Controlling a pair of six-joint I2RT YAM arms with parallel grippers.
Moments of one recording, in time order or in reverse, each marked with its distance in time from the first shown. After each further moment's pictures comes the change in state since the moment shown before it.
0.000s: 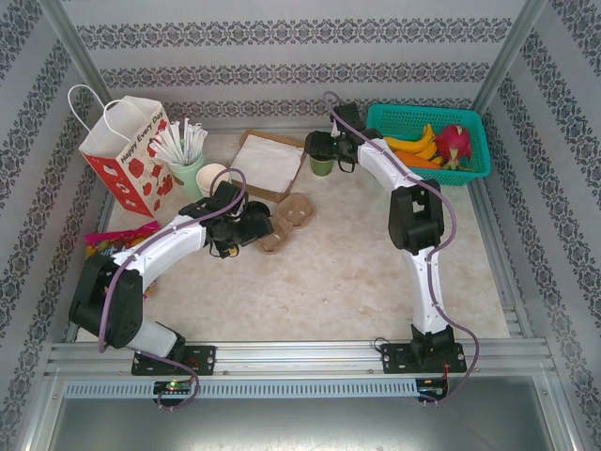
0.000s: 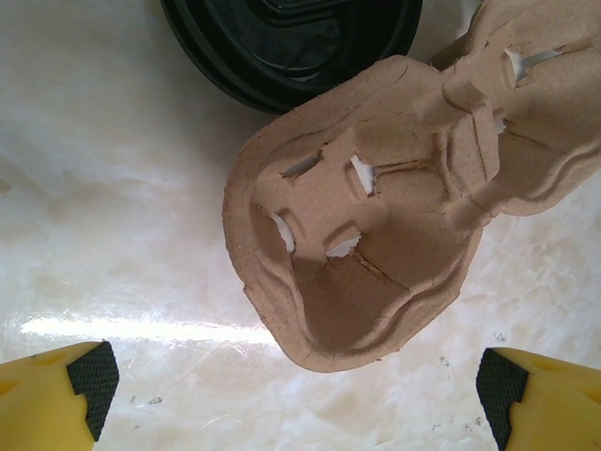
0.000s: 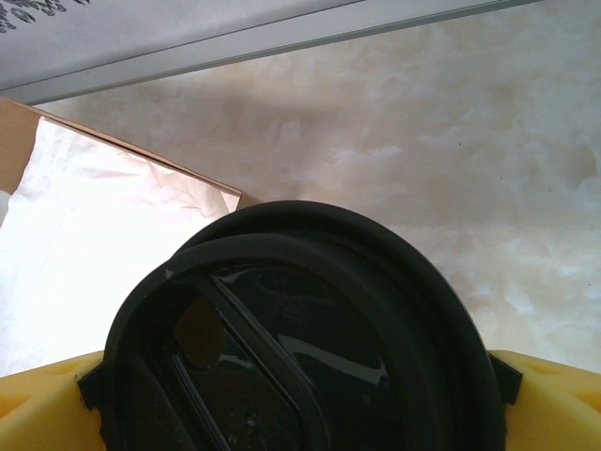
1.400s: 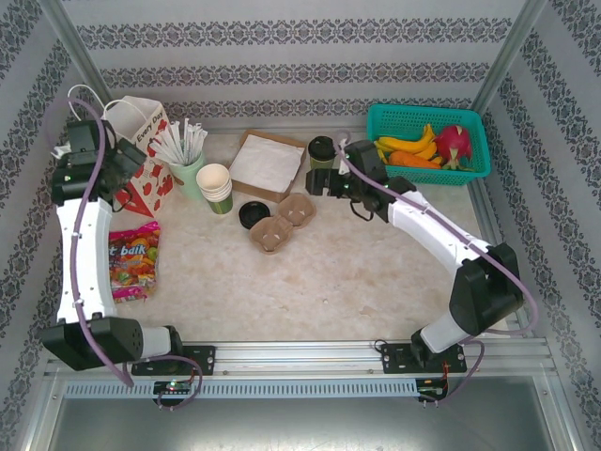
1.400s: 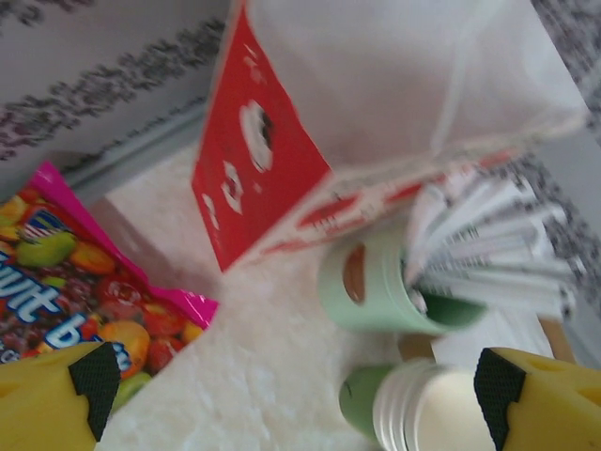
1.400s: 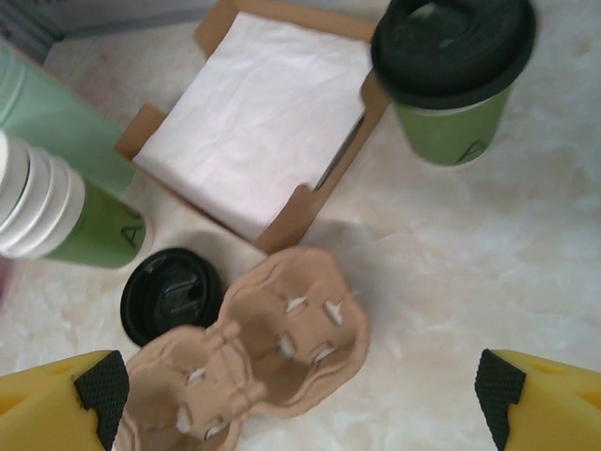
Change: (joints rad) left arm 0.690 -0.147 0.608 -0.421 -0.372 0.121; right arm 0.198 -0.810 -0.855 0.186 0.079 -0.011
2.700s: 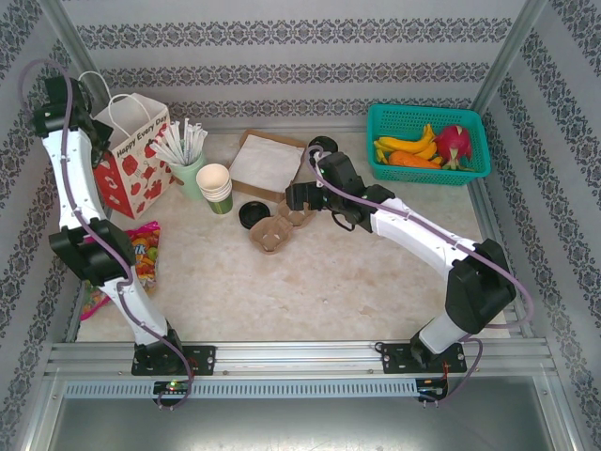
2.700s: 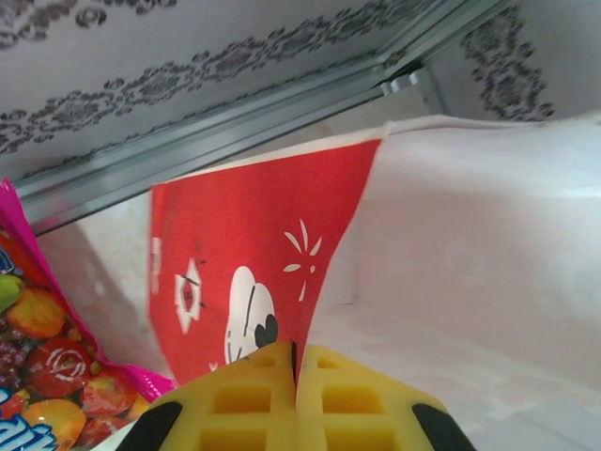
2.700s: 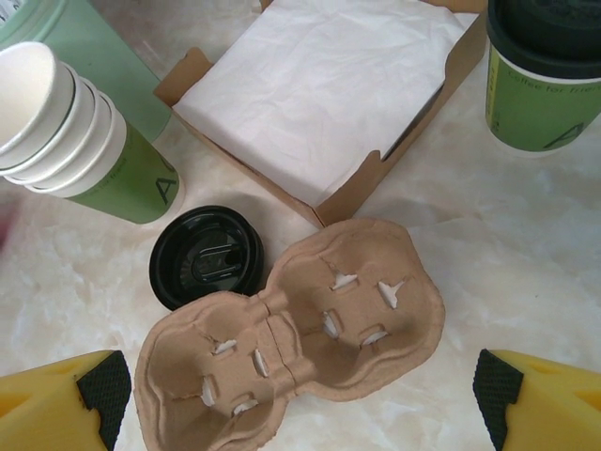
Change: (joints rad) left arm 0.140 0.599 0.655 -0.230 0.087 -0.106; right arm 0.132 0.035 0.013 0.017 0.071 -0.024
